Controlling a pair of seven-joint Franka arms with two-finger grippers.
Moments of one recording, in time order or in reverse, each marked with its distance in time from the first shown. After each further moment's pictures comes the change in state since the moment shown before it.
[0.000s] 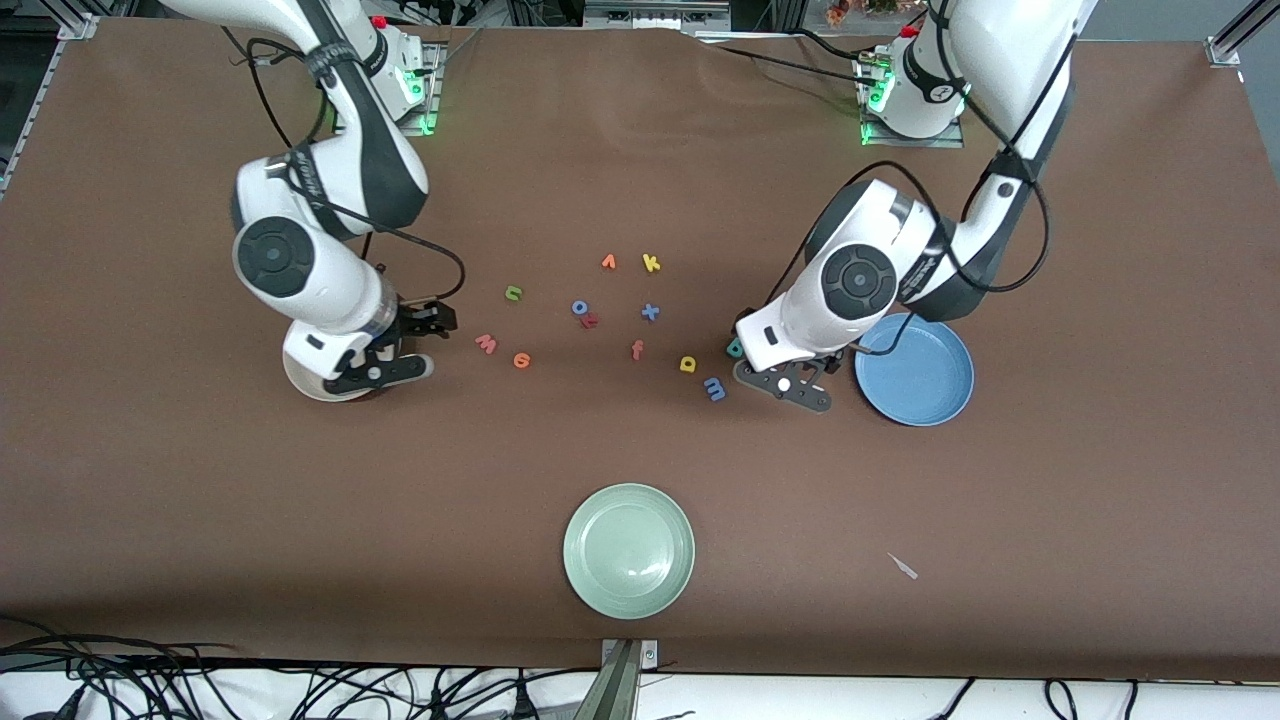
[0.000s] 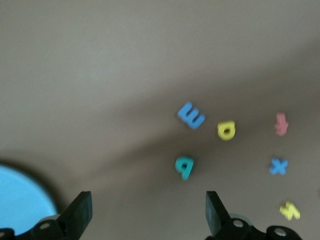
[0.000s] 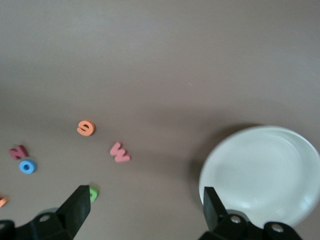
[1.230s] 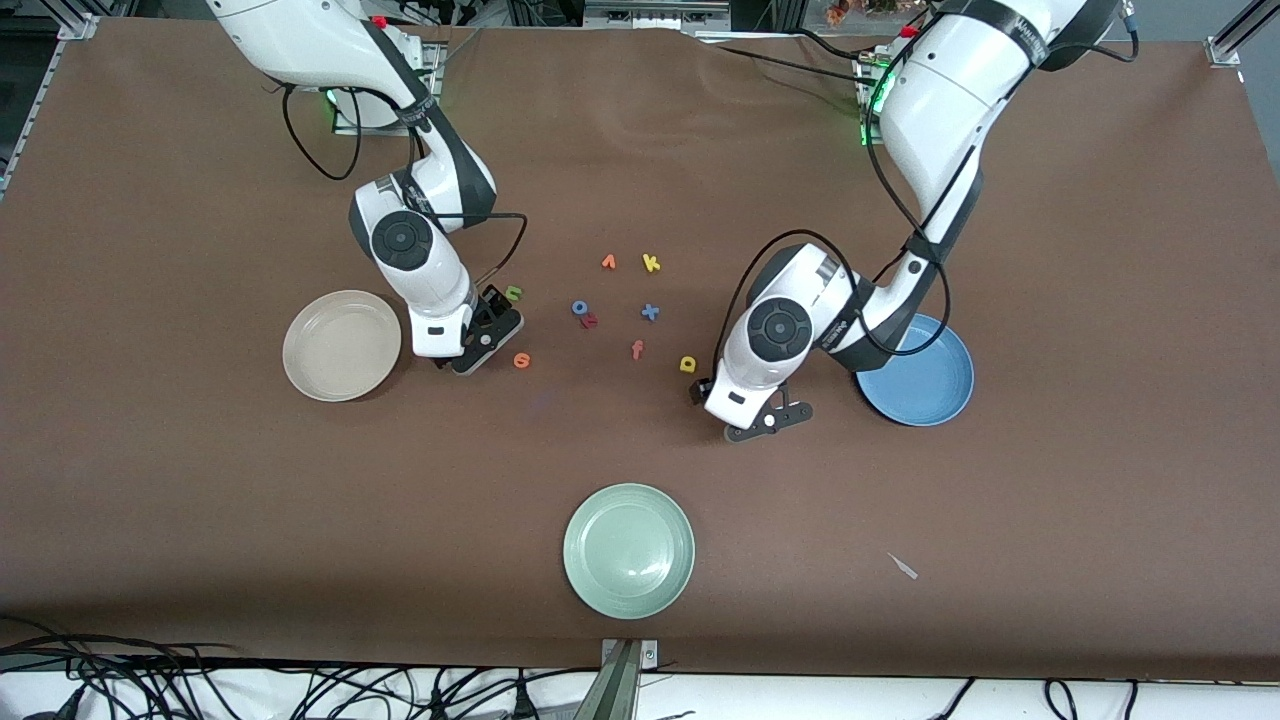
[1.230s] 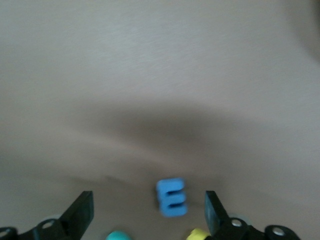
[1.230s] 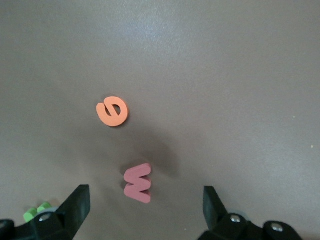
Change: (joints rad) left arm -0.087 0.266 0.021 0.147 0.105 0.175 -0.761; right arm 0.047 0.115 0.062 -0.236 -0.120 0.452 -0.351
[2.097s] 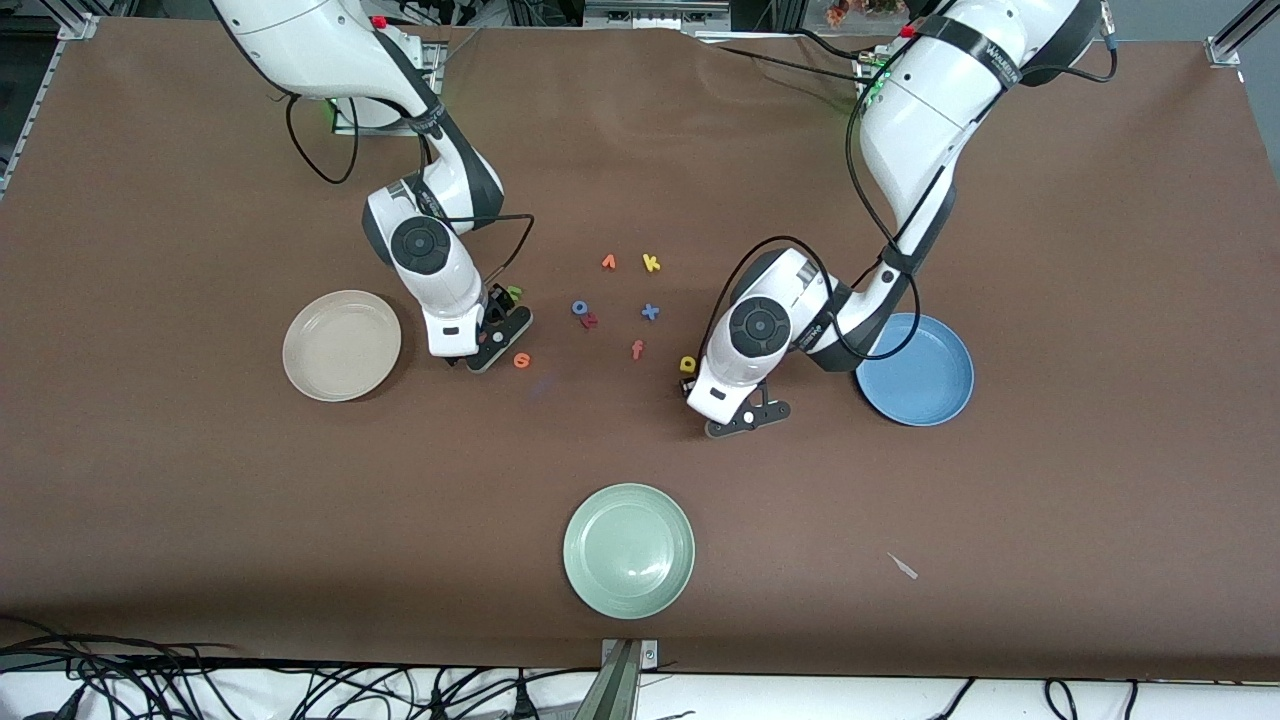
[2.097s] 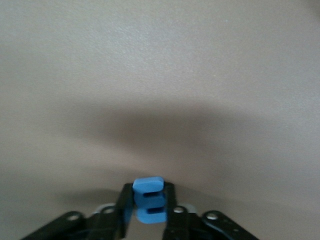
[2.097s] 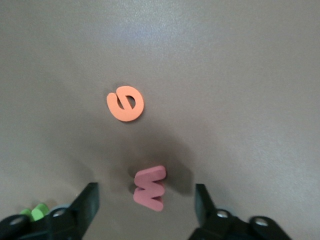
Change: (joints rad) left arm -0.017 0.036 -0.004 -0.007 0.003 0.026 0.000; right arm 0.017 0.043 0.002 0.000 -0.026 0.014 -0.010
